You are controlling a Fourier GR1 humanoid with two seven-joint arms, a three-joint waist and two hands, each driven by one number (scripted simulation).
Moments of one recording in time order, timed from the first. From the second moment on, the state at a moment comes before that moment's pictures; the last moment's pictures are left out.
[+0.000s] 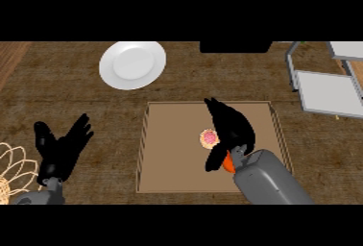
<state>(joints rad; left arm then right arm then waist) -0.04 0.25 0.01 -1.35 0.21 0.05 0.27 -0.45 -0.10 0.46 -1.46 0.66 0.28 0.80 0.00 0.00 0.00</state>
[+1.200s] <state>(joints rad) -0.04 0.21 0.05 -1.36 0.16 0.01 0.29 -0.51 -0.03 0.43 -1.12 0.78 0.25 0.41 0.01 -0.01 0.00</state>
